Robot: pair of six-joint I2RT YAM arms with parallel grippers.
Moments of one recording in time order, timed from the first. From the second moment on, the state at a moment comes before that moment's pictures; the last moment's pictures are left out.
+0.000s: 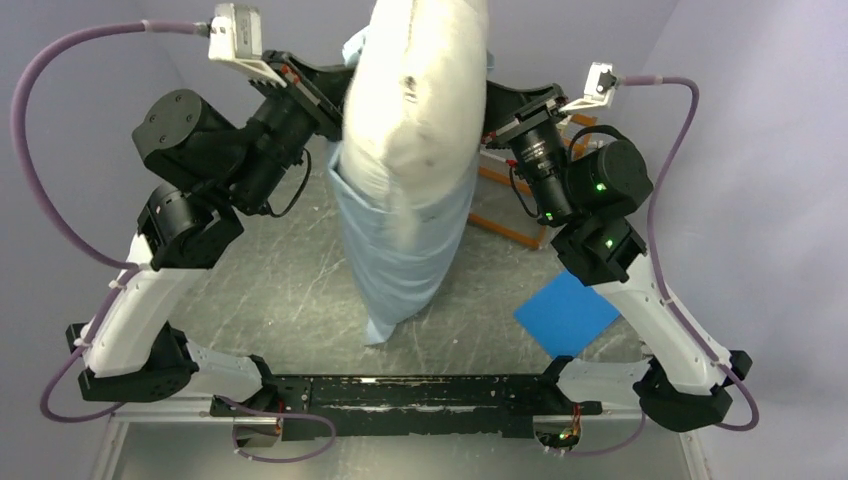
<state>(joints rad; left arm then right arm) -1.00 1.33 2.07 -0.37 -0.31 -0.39 0.82 1.19 1.62 0.07 0.27 0.63</state>
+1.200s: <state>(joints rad) -1.00 1.24 1.86 -0.62 -0.58 -0.36 0.73 1.54 2.10 -0.53 0.31 0.50</state>
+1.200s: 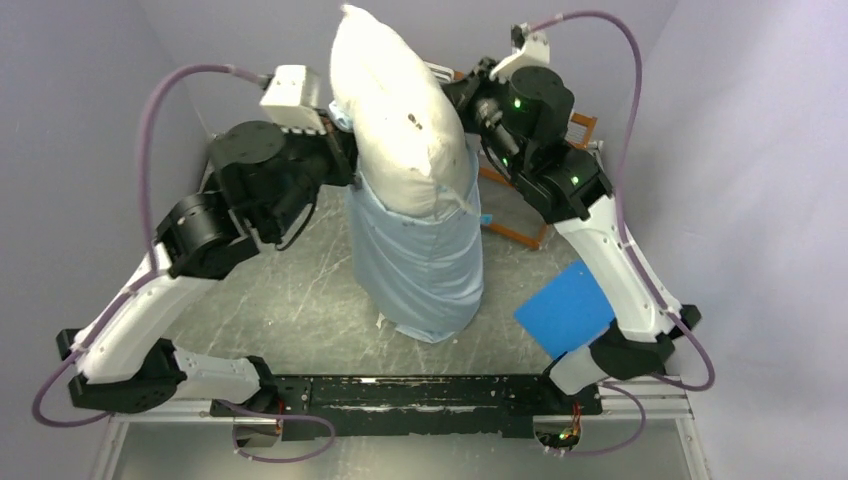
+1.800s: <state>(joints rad) -0.79 1.23 1.90 -0.53 -0.14 -0.55 0.73 1.37 2.02 -0.23 0.28 0.58</state>
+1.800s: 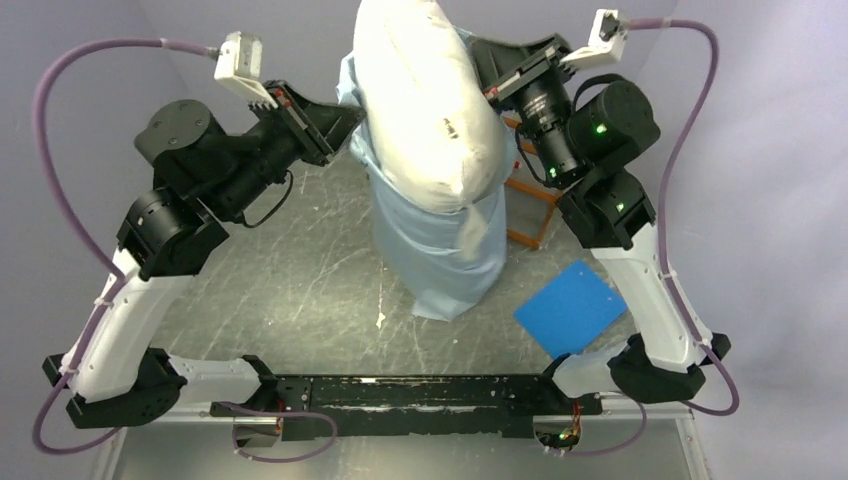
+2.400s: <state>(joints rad) -0.79 1.21 1.86 -0.21 0.06 -0.71 0.73 1.42 2.09 -0.09 0.17 0.75</state>
